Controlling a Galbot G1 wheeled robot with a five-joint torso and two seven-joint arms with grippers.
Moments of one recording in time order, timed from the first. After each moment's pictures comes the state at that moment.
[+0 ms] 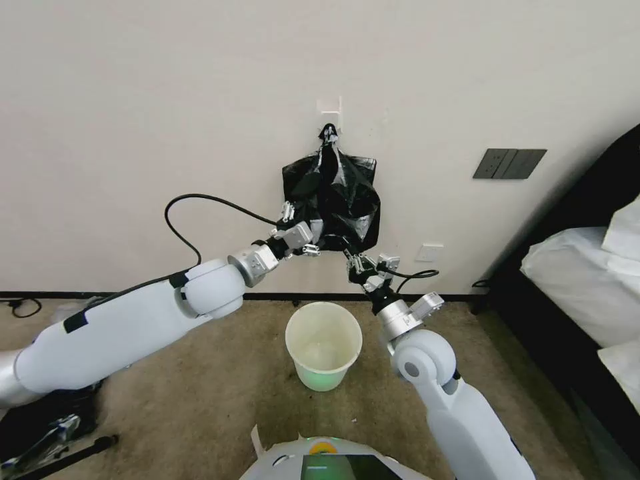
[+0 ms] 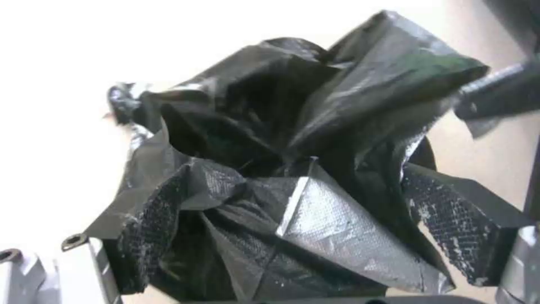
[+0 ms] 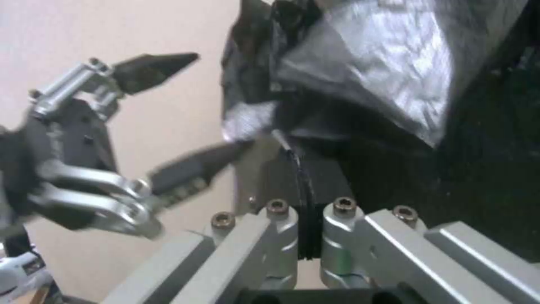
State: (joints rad) left arm 0.12 -0.55 0.56 -2.16 -0.46 0.30 -0.20; right arm -1.15 1.20 0.23 2.23 0.71 -0.15 0.09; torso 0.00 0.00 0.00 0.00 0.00
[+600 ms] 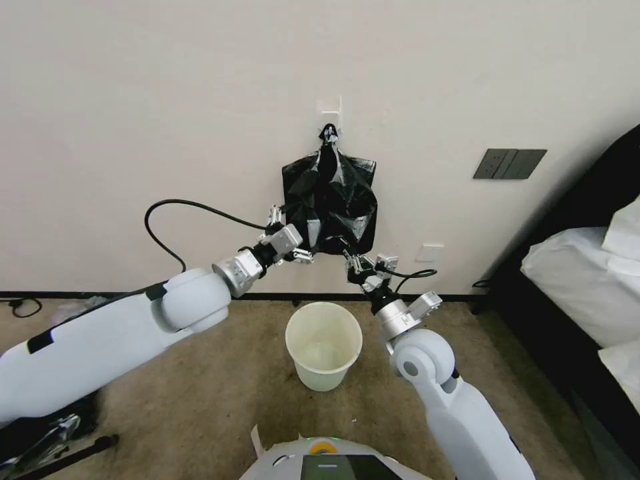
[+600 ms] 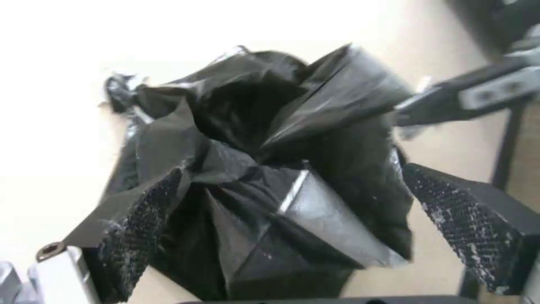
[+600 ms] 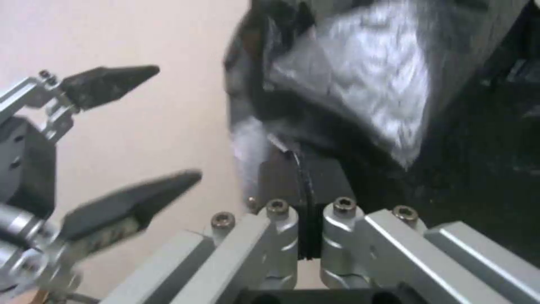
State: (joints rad) left arm 0.23 -0.46 0.47 -2.25 -0.51 0.28 -0.16; right arm -1.14 1.20 0.22 2.23 0.71 -0.15 0.09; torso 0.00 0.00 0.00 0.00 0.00
